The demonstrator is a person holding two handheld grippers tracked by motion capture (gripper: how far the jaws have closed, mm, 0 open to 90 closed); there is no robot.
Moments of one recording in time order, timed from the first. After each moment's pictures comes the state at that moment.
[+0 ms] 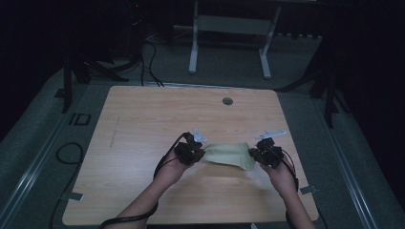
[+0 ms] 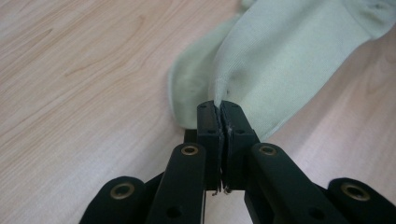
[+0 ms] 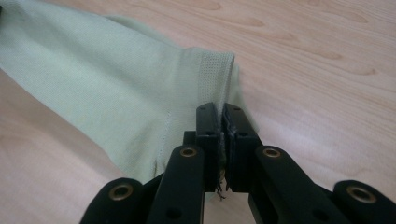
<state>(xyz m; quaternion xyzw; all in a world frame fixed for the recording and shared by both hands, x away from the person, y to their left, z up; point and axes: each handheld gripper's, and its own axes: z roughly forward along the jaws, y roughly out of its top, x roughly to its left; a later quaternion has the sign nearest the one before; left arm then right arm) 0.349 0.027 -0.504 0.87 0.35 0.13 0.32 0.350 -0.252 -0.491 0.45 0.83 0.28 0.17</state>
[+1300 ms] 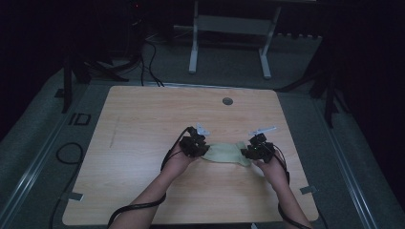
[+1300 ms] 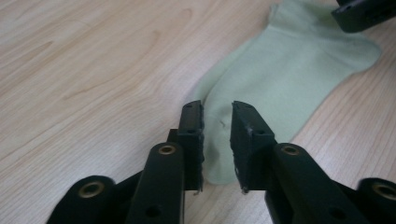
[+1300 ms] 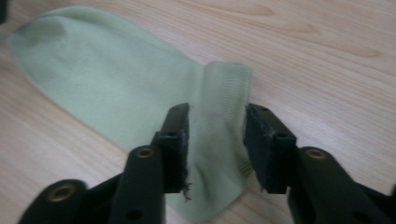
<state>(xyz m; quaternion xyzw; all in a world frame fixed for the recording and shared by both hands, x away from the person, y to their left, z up) 0.381 0.014 -0.525 0.86 0.35 0.13 0.33 0.386 -0.244 -0.522 0.46 0.83 0.27 0.14</state>
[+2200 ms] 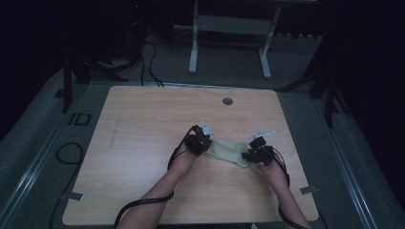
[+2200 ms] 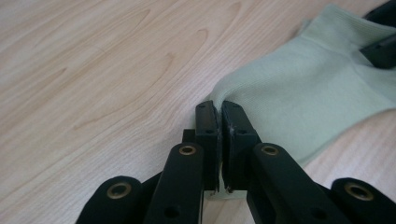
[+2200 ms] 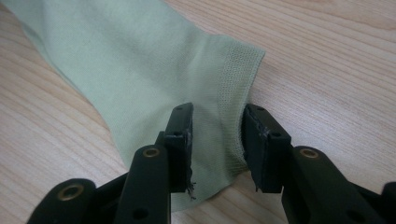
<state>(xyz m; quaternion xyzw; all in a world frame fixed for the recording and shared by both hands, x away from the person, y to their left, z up) 0.396 -0.002 -0.538 0.85 0.36 0.19 0.33 0.385 -0.248 -0.539 0.46 0.84 0.25 0.14</state>
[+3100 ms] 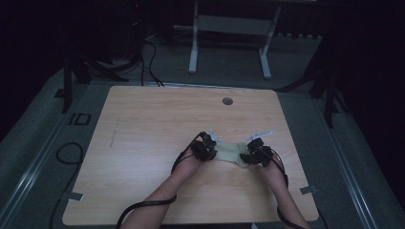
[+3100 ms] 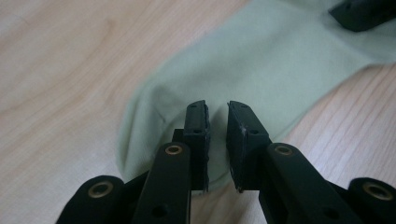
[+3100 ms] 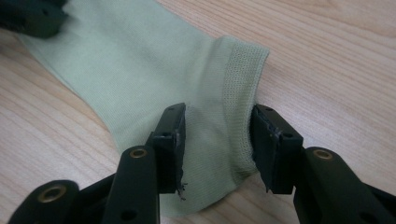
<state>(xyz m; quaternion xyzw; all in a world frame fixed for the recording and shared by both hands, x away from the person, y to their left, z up) 0.386 -0.018 -0.553 0.88 0.33 0.14 0.31 0.383 -0.241 -0.543 0.44 0.85 0.25 0.16</state>
